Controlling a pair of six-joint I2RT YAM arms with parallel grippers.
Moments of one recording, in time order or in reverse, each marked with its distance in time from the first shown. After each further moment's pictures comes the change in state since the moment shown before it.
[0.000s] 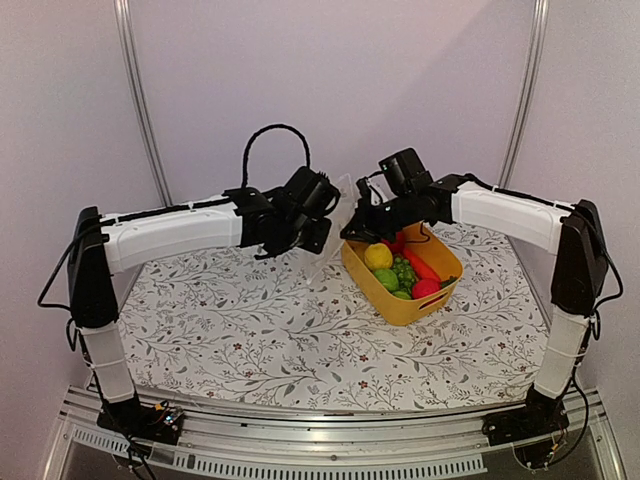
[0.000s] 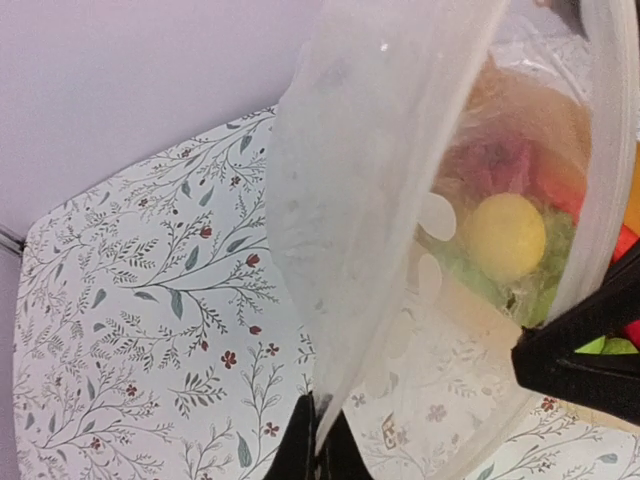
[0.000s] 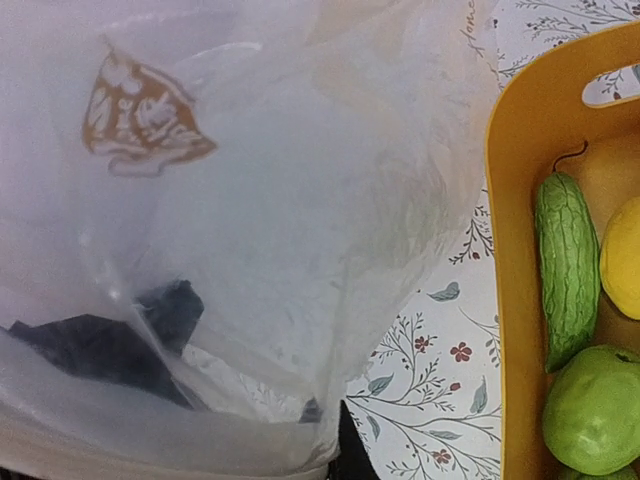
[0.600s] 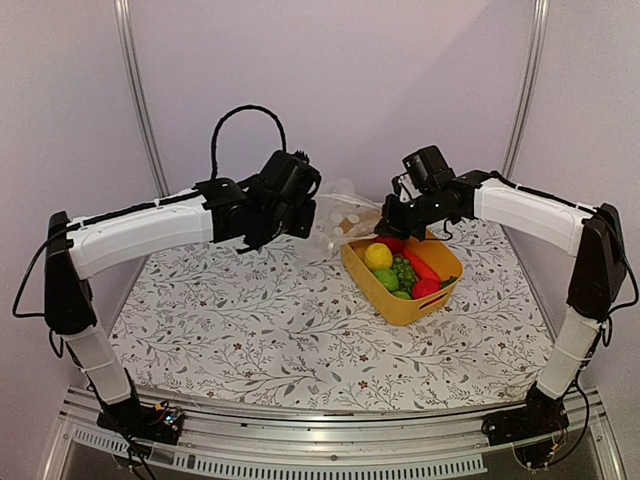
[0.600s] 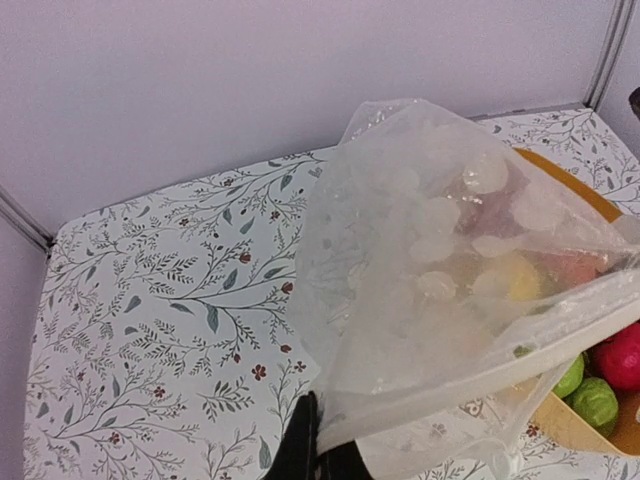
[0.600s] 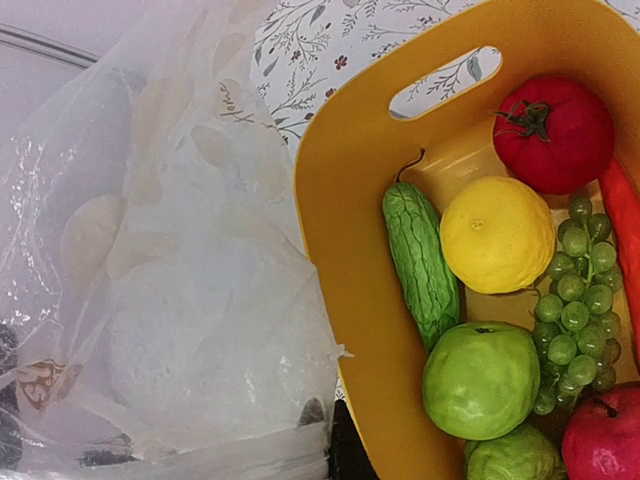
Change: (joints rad) left arm -0.001 -0.134 -0.053 0.020 -0.084 -0.047; right arm -0.081 -0.105 -0.079 -0.099 0.208 0.040
